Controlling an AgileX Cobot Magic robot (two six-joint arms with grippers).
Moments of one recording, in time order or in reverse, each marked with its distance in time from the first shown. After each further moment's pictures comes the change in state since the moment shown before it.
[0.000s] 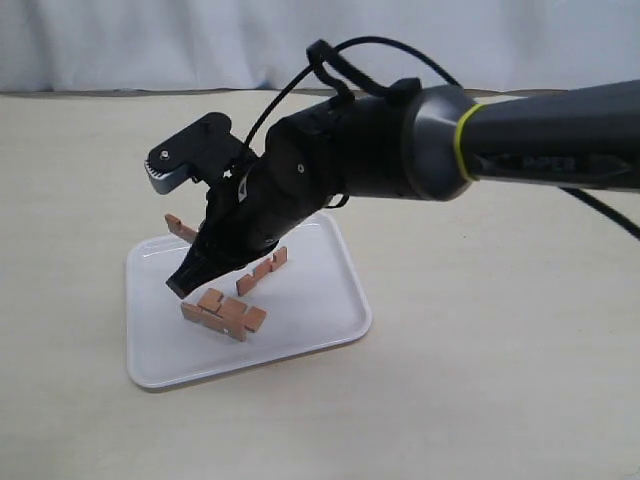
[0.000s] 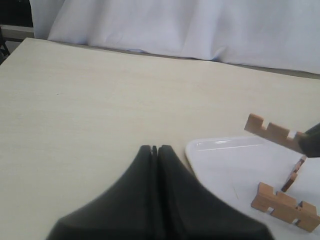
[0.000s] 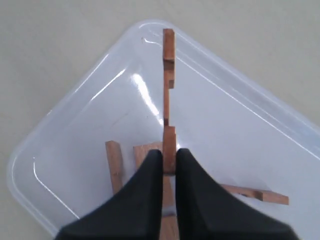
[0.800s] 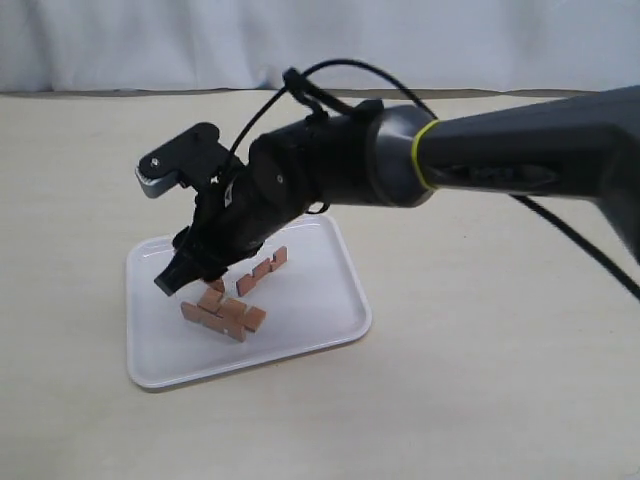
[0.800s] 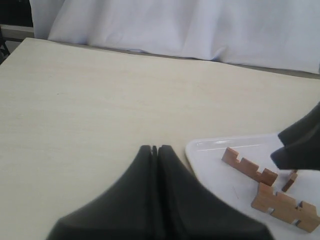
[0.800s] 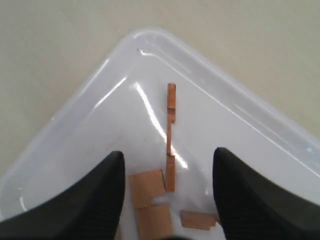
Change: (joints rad) left arm 0.000 0.000 0.000 0.000 0.000 0.000; right arm 0.000 0.074 -0.061 0.016 -0.035 -0.007
